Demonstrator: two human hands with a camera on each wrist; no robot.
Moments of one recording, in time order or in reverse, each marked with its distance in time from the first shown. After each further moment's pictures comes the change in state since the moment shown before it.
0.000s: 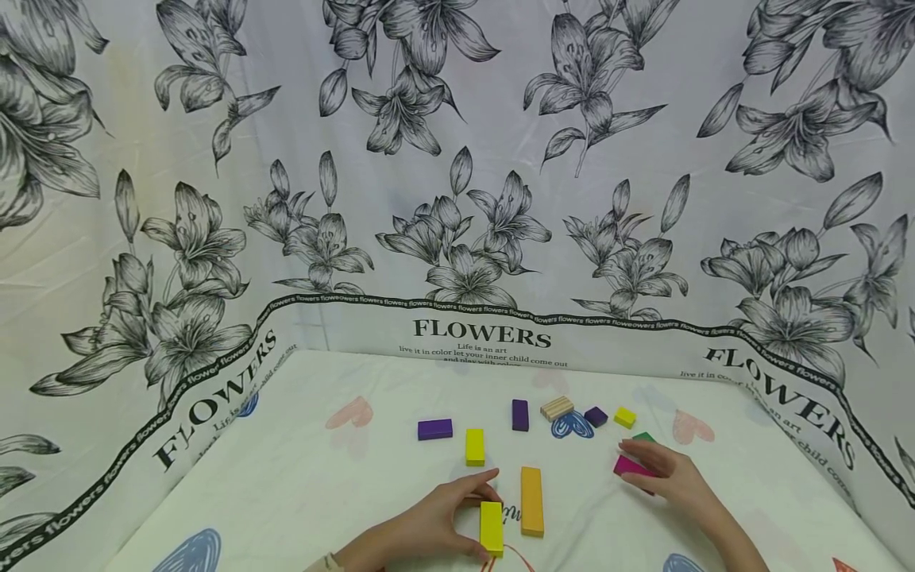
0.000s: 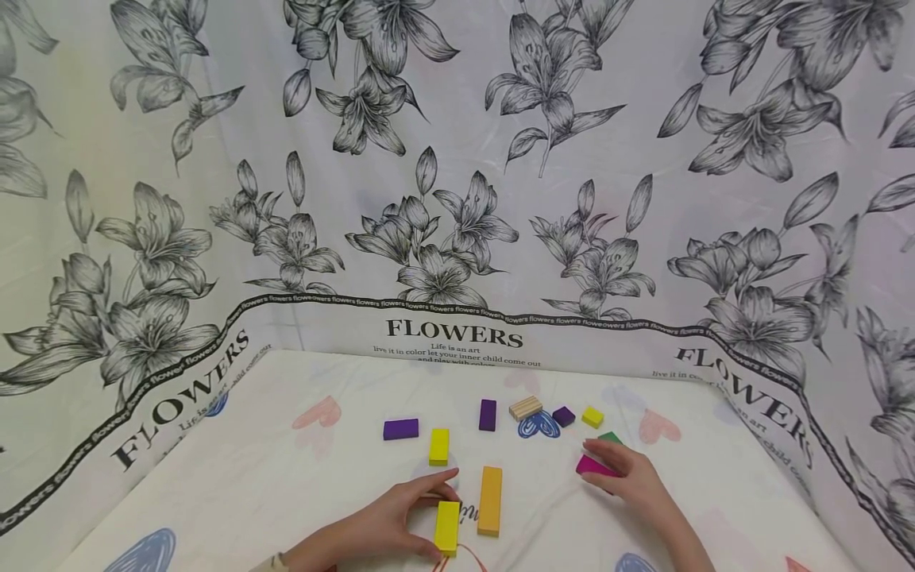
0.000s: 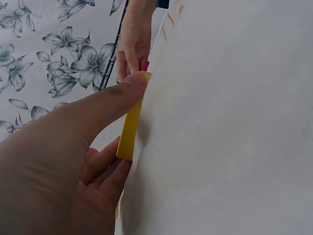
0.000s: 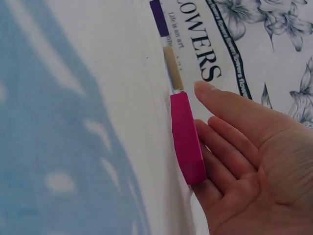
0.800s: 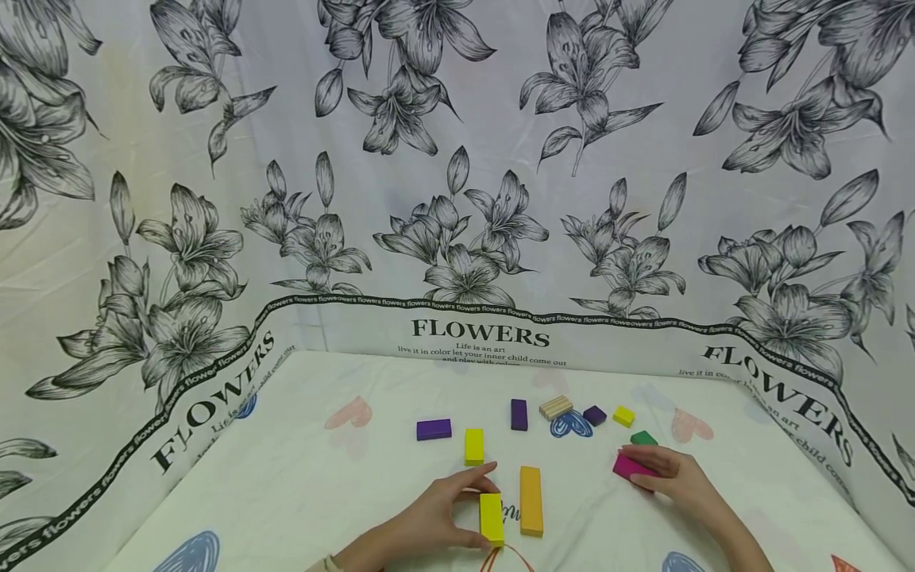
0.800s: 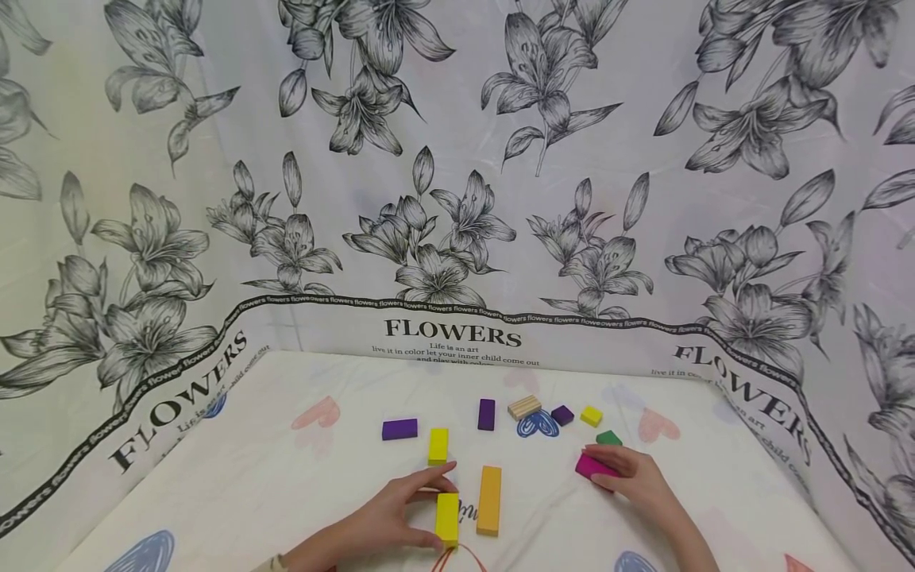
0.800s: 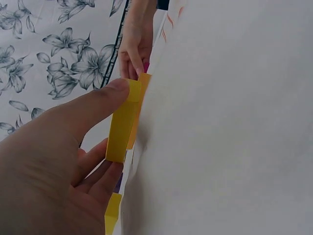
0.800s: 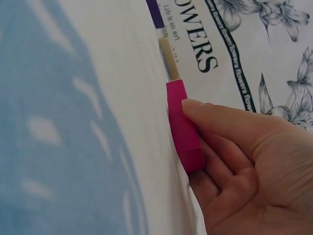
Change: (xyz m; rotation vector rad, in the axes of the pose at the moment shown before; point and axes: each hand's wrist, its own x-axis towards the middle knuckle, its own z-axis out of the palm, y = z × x) left_hand 0.000 -0.002 0.002 -0.011 0.084 0.091; right_hand 0.003 0.014 -0.008 0.053 -0.055 0.003
